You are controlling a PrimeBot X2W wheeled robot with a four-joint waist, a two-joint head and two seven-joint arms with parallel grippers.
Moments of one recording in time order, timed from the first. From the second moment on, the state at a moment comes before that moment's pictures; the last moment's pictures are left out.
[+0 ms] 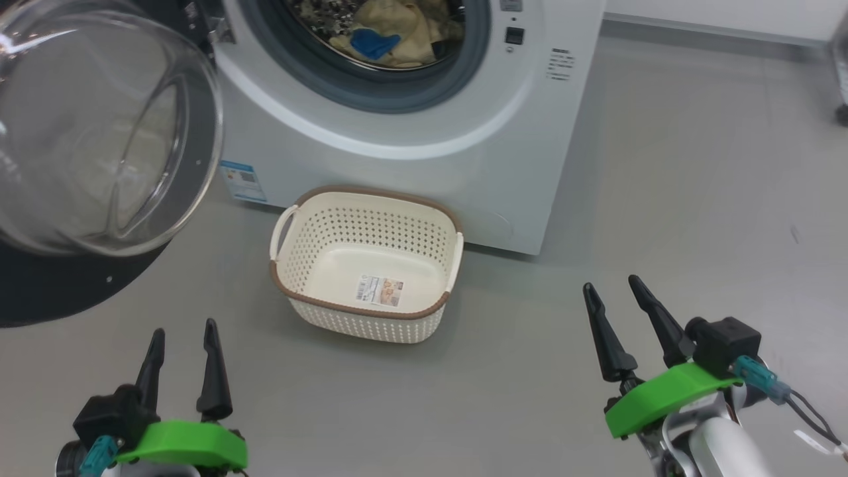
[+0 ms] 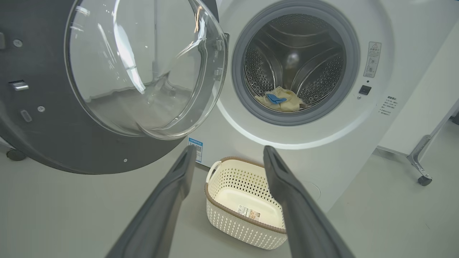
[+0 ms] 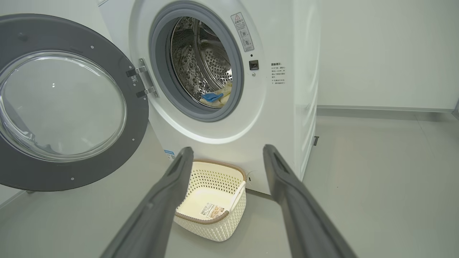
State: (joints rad) left arm -0.08 0.09 -0.06 0.26 -0.30 -0.11 -0.25; right arm -0.09 -0.07 0.21 0.25 0.30 0.13 -0.26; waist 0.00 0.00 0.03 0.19
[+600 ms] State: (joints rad) left arm -0.04 0.11 -0.07 0.22 -0.30 -0.08 -0.24; right arm -0.09 -0.06 0.24 0.26 0.31 0.13 -0.26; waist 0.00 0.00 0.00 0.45
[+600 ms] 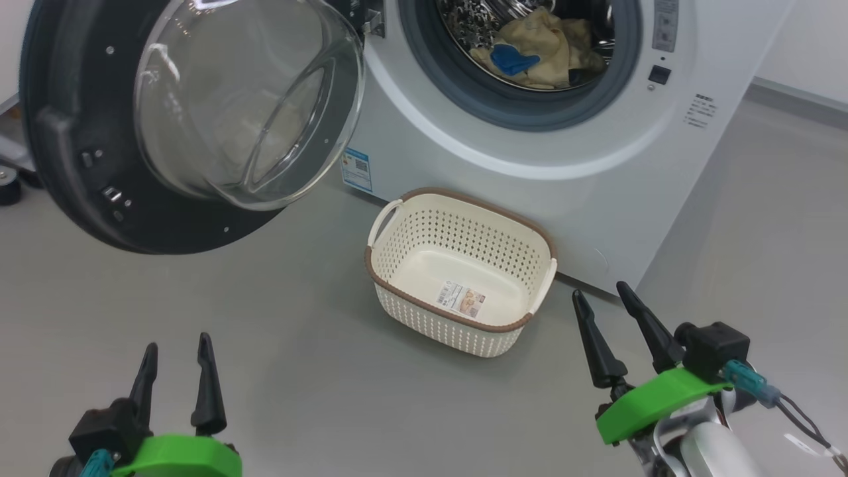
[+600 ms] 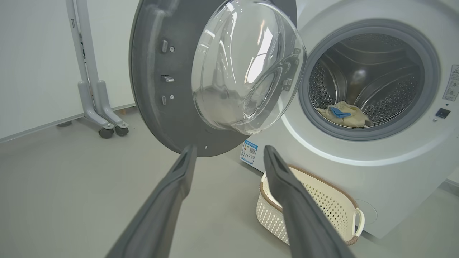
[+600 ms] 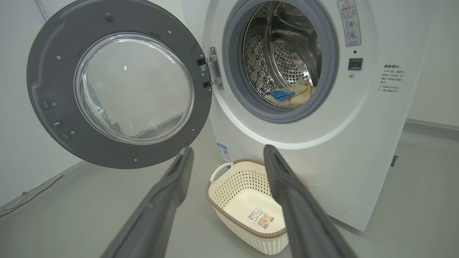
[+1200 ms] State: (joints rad) left arm -0.01 0.13 -0.06 0.19 -0.30 -0.06 -0.24; right arm -0.09 -0.05 0.26 0.27 0.32 0.13 -0.25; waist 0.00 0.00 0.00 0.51
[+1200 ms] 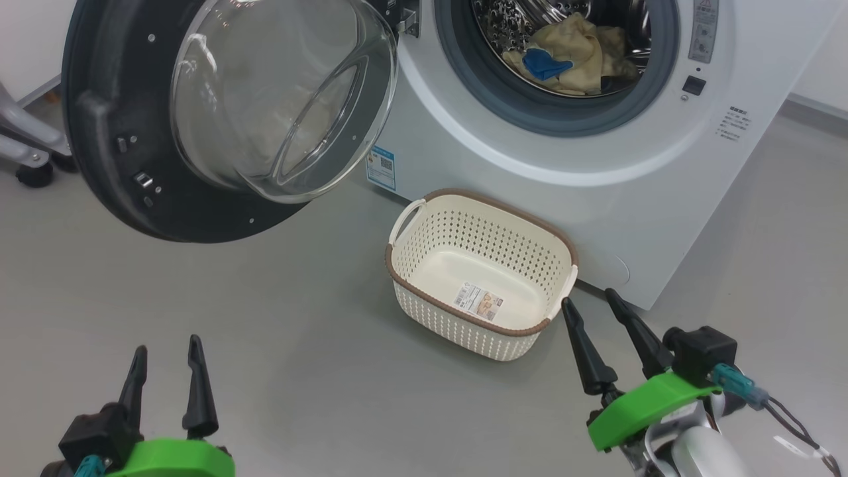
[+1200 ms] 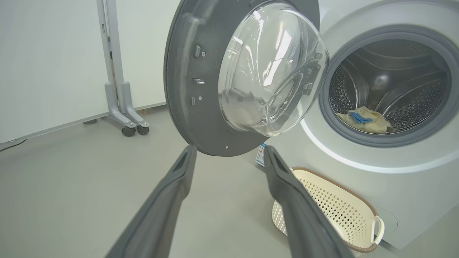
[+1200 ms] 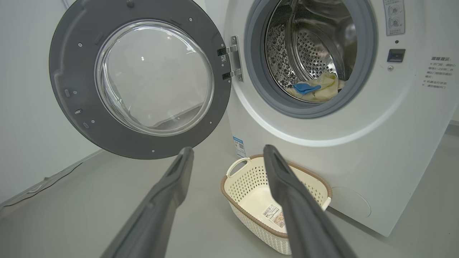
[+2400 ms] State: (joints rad) left arm -0.01 0.17 -0.04 0.16 -0.36 -0.06 -0.24; right arm -0.09 -0.05 0.26 0.27 0.32 0.13 -0.26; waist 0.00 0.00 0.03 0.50
